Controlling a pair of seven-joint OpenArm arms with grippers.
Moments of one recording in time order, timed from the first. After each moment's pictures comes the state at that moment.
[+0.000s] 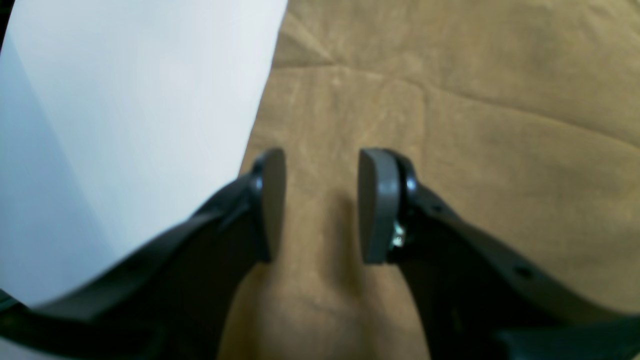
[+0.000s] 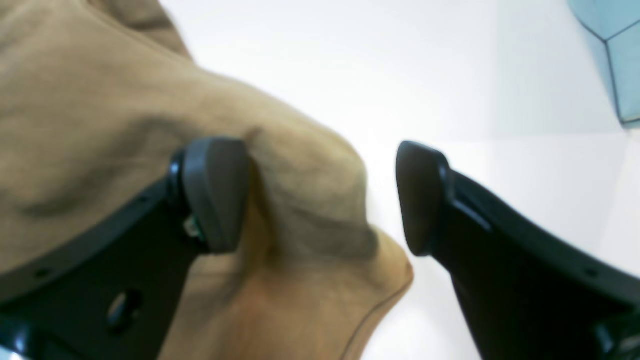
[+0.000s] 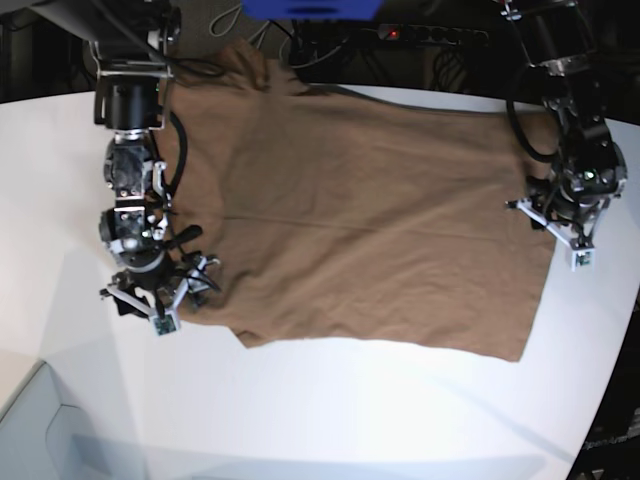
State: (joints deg) left arm 2.3 -12.8 -22.2 92.6 -7.2 -11.7 56.9; right arm 13.1 4.8 8.0 68.5 -17.9 17.4 -20.8
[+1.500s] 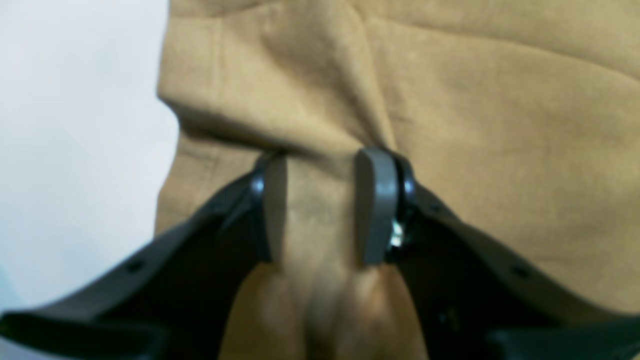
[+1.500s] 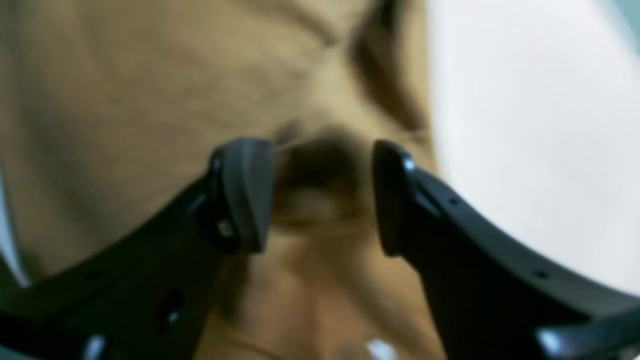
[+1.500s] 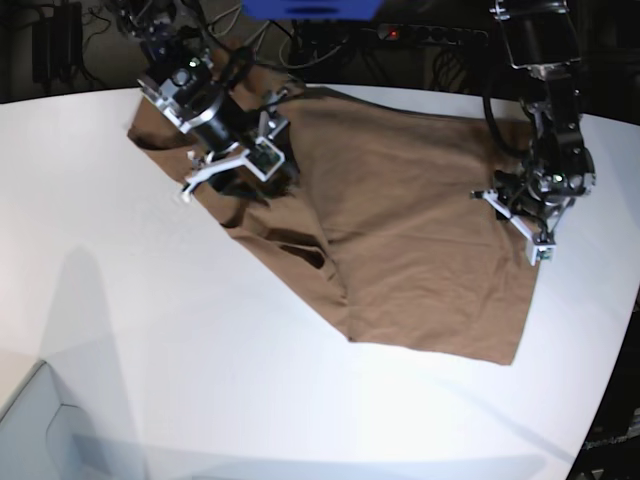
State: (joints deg) left arm 1.6 -11.7 -15.2 86.3 -7.5 -11.3 55.8; right arm -20.6 14.0 -17.2 104.6 -18.1 18.0 -13.6
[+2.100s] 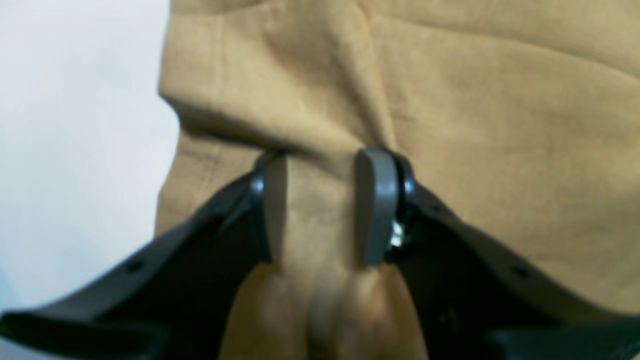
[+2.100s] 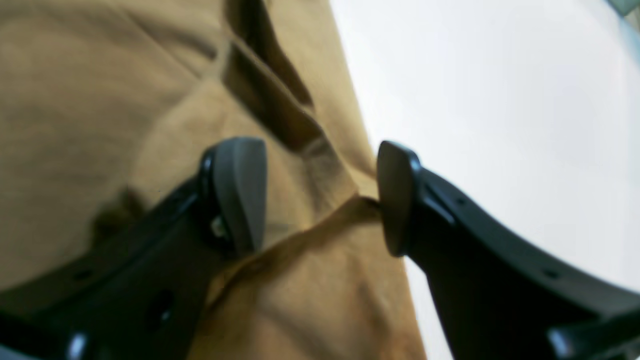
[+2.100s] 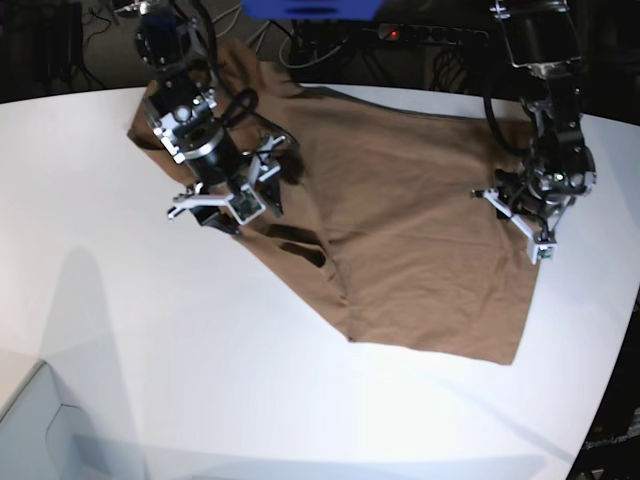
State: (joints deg) left arm 1.8 -11.7 -15.4 86.6 -7.5 -11.4 55.9; right arm -14.2 5.3 -8.9 94.4 -17.9 17.9 -13.4
